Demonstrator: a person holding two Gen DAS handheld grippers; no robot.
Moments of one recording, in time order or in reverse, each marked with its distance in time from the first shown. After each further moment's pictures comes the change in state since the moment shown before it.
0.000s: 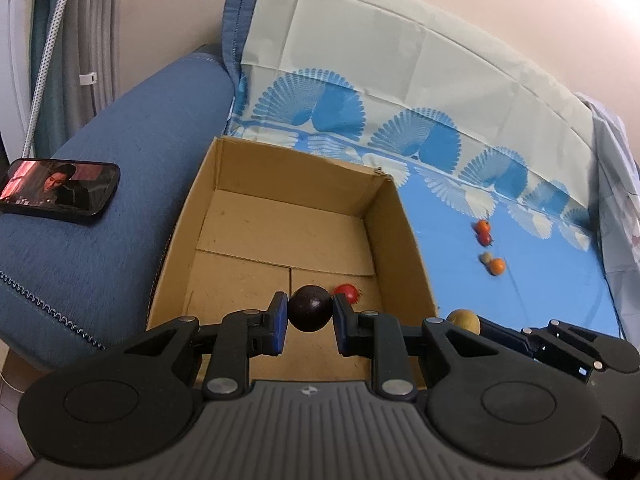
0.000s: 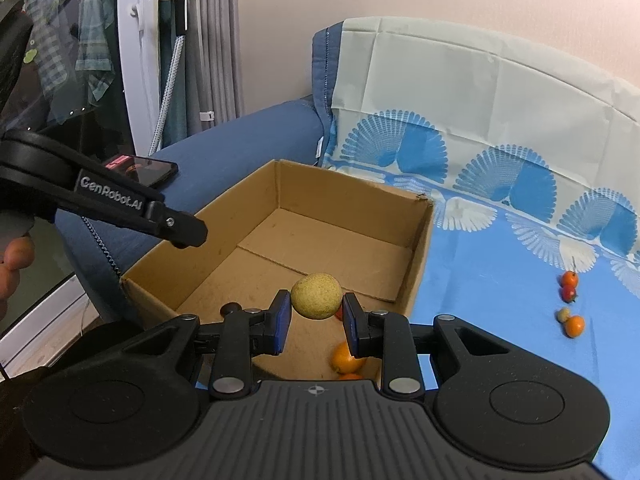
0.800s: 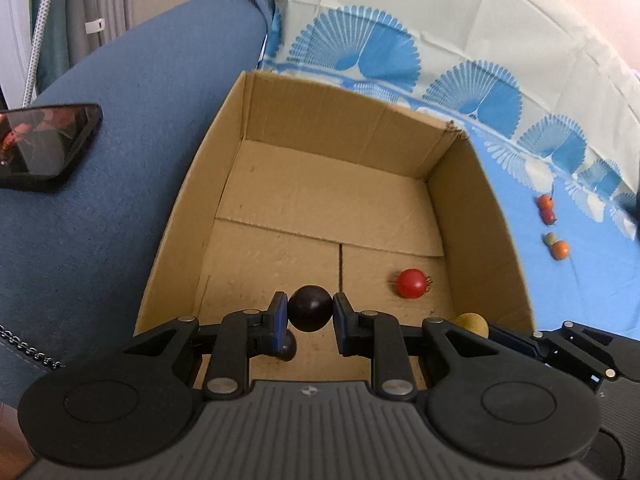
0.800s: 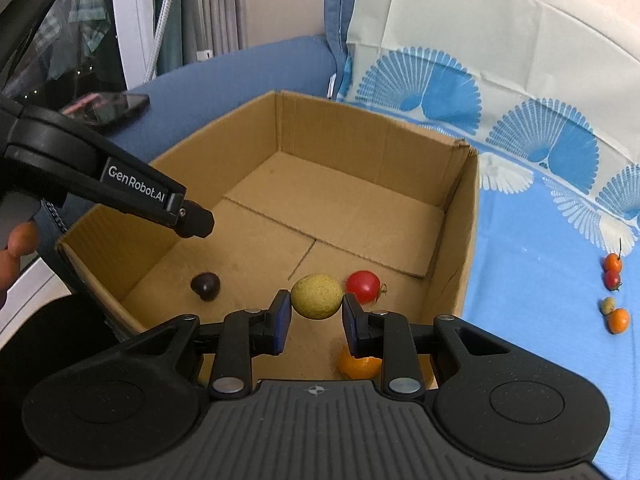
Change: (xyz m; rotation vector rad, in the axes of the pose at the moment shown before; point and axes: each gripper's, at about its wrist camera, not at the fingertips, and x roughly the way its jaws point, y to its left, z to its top) left arm 0.107 0.033 0.004 -0.024 0.145 0.093; right arm 0.105 -0.007 -0.008 -0.029 0.156 0.029
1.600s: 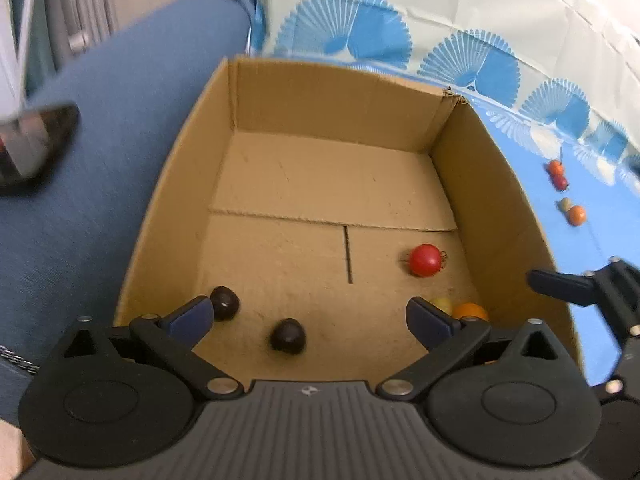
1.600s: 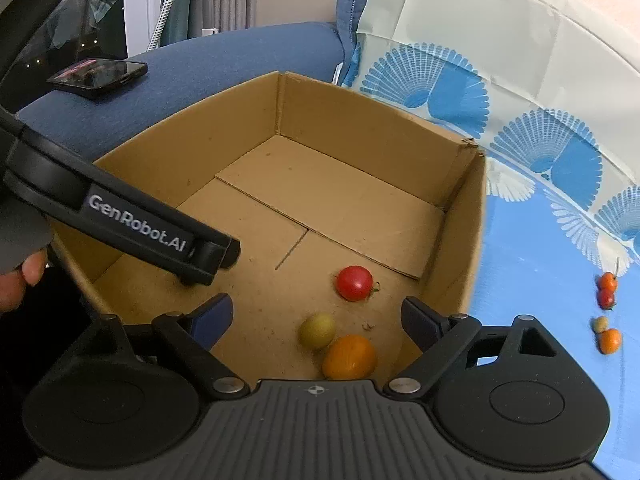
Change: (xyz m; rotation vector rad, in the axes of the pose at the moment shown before) left arm 0.018 -0.016 -0.014 0.119 -0.011 0.056; right arm 0.013 0.004 0.000 -0.087 0.029 -0.040
